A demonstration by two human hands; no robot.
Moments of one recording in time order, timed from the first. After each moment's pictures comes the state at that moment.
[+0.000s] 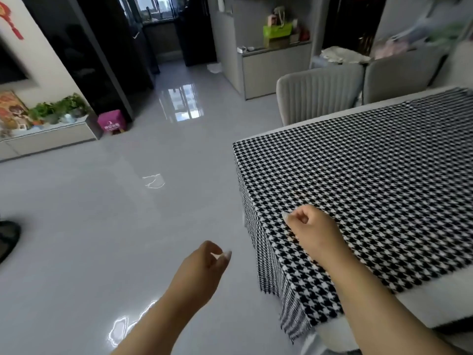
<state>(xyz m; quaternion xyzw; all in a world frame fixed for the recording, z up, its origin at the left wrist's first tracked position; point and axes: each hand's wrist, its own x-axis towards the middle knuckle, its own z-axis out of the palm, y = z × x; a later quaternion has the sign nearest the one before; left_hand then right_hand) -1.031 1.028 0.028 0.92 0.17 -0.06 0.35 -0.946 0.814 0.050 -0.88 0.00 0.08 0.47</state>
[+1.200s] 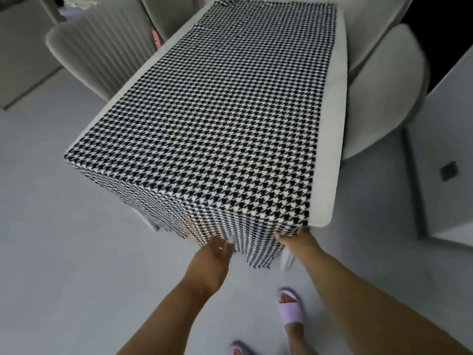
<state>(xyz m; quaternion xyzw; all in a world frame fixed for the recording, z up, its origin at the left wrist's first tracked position) -0.918 1.063 -0.088 0.85 -0.22 -0.36 0.31 -1.033 0.875 -0.163 -0.67 0.56 0.01 0.49</state>
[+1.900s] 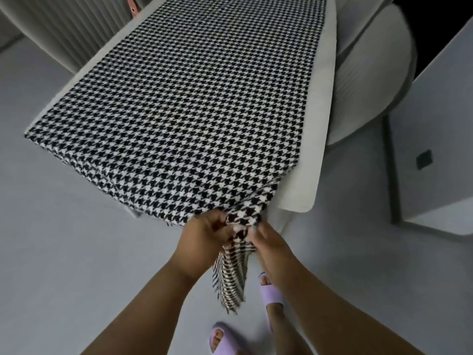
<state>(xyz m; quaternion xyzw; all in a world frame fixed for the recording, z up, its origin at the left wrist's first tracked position) -0.926 1.035 -0.074 0.79 -0.26 -0.35 0.43 -1.050 0.940 -0.096 -0.55 0.29 -0.12 0.78</state>
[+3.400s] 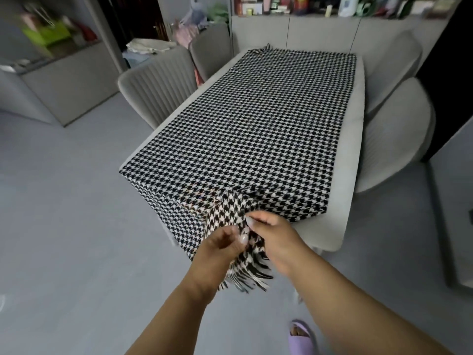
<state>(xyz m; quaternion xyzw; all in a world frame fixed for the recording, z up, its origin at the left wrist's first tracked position) -0.923 1.082 0.001 0.65 -0.12 -0.38 0.64 -0.978 0.949 -0.003 -0.57 0.33 -0.07 0.75</state>
